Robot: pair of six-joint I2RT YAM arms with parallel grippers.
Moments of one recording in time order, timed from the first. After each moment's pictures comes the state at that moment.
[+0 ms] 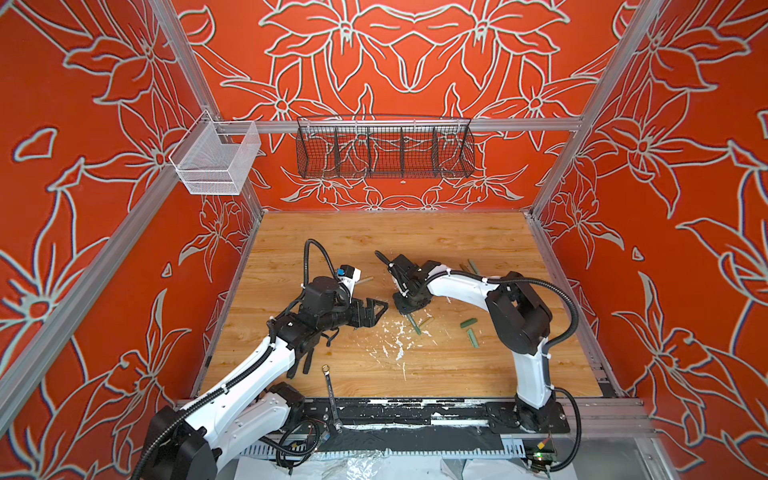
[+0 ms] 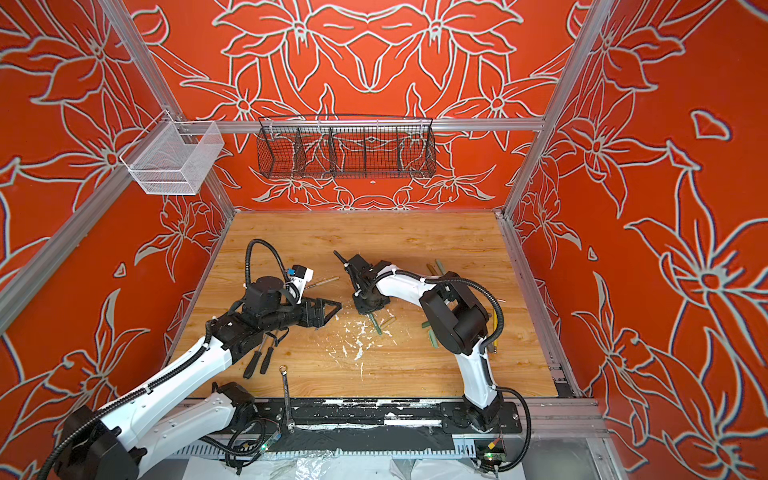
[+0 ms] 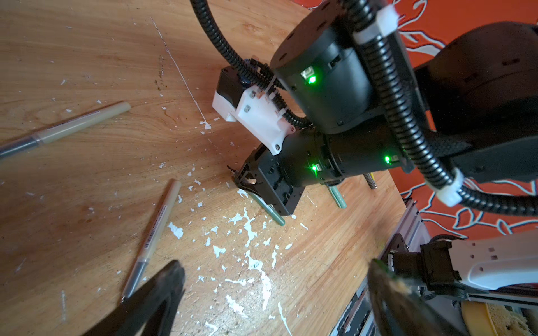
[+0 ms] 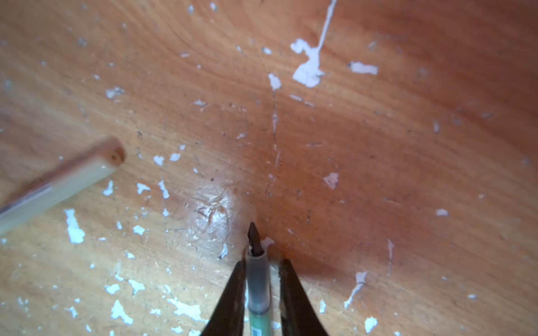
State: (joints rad) left arm -0.46 0.95 0.61 -0.23 0.38 -0.51; right arm 0.77 2.03 1.45 -0.75 0.00 0.37
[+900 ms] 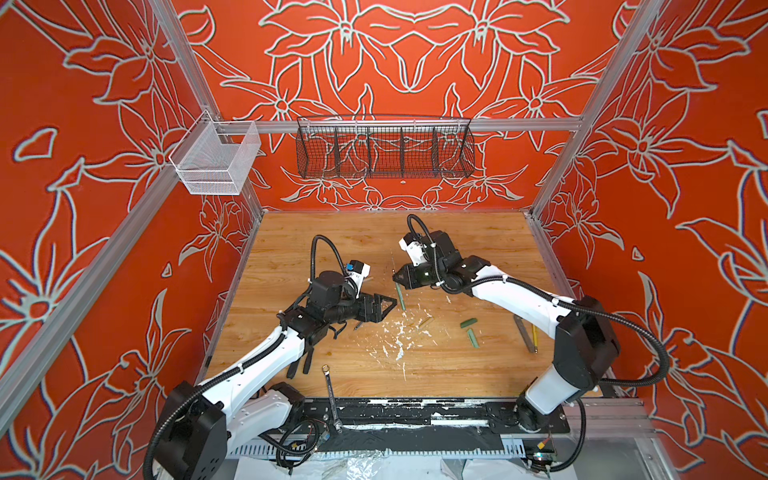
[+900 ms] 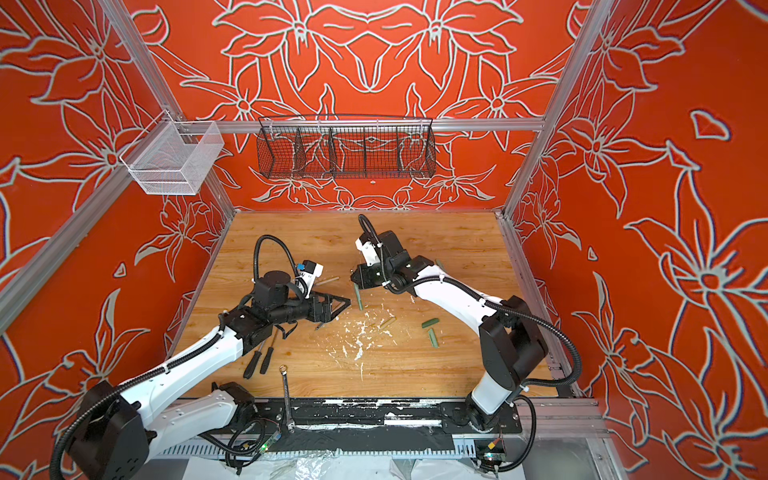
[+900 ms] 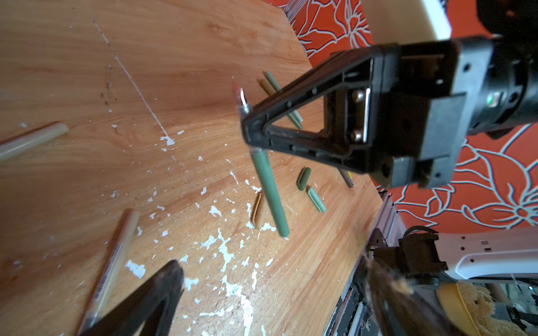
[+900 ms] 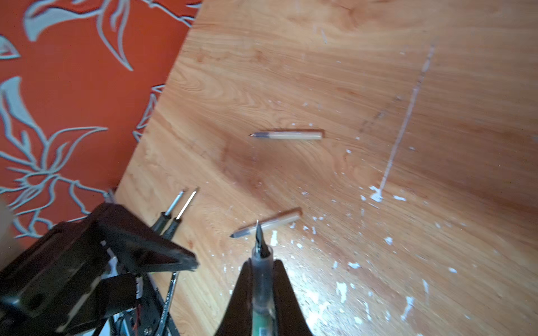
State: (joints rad) left arm -0.46 1.09 0.63 -0.03 0.50 -0.51; right arm 0.66 1.62 1.21 -0.29 -0.41 0.44
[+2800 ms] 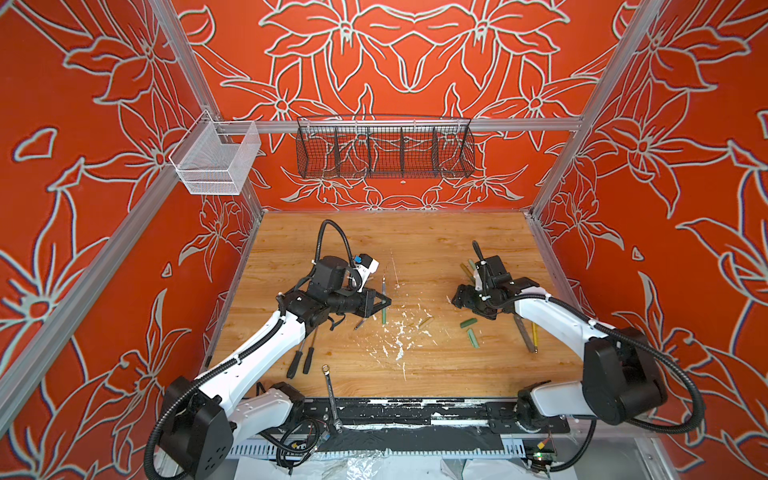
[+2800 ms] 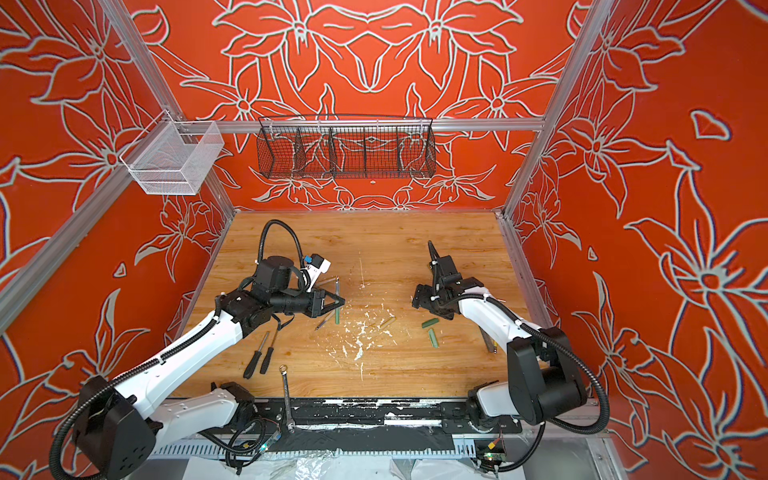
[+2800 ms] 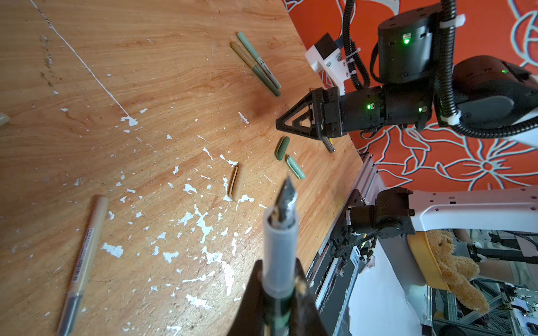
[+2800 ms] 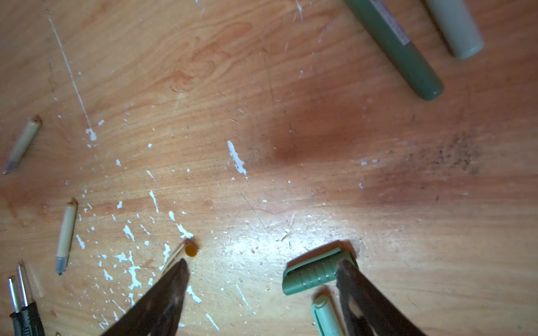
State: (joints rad) left arm -0.44 1.13 0.84 -0.38 0.63 -0.39; right arm 0.30 1.40 0.83 -0.59 -0.14 0.62
